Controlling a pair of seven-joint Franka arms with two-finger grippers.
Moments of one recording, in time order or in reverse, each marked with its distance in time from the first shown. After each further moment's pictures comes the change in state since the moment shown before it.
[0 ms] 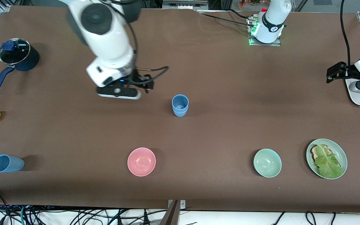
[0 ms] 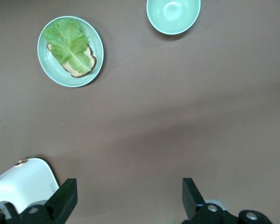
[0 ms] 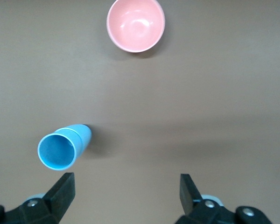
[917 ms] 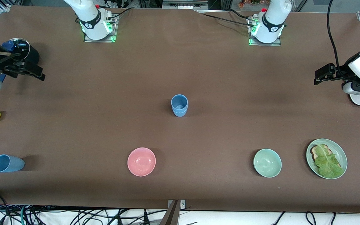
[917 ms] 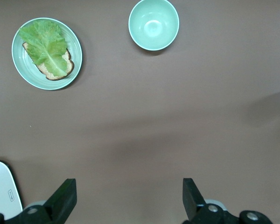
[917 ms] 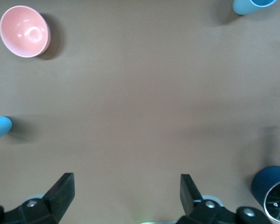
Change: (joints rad) left arm 0.006 -0.010 -0.032 -0.012 -0.090 0.024 -0.134; right arm -0.388 -0.204 -0.129 -0.057 0.082 -0.234 -0.462
